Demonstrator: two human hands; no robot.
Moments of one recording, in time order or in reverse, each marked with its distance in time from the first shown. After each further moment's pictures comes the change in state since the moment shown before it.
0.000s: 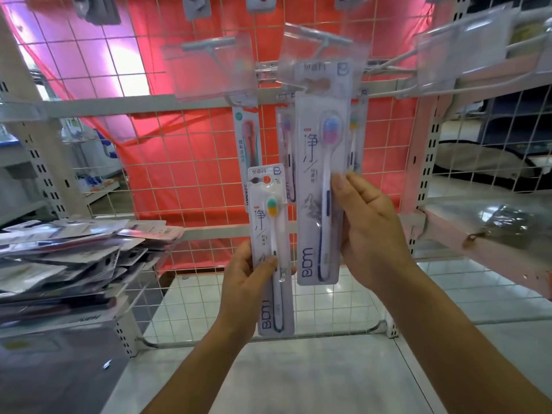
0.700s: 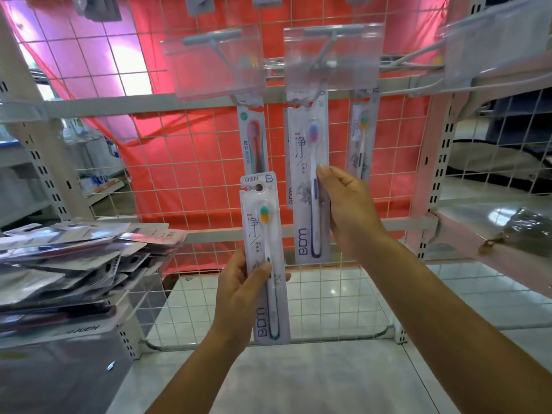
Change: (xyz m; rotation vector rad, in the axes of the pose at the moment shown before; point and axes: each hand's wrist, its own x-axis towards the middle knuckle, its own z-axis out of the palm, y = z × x) left_hand 0.012 -0.013 -0.015 -0.074 0.045 -0.061; right_hand 0.060 0.033 -0.002 -0.179 0.160 0.166
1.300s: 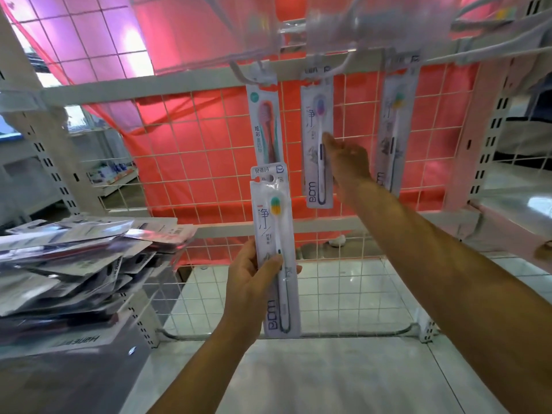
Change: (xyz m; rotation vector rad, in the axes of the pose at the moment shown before) left_hand 0.029 -0.008 -0.003 0.060 0.008 -0.032; right_hand 0.135 0.058 -0.002 -0.304 0.238 0.098
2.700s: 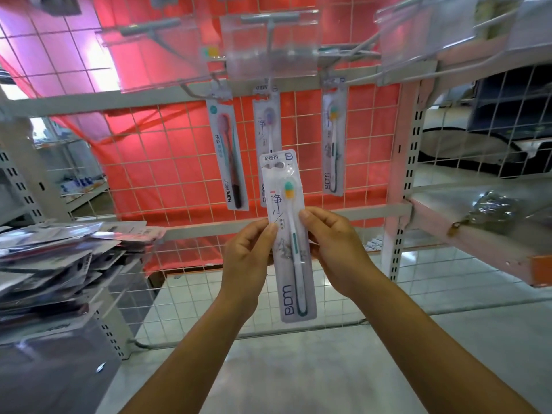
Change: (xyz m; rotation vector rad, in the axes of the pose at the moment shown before) left_hand -0.019 0.024 0.058 0.061 -0.037 0.074; right_hand -0.171 0.009 -0.085 0.185 -0.338 -0.007
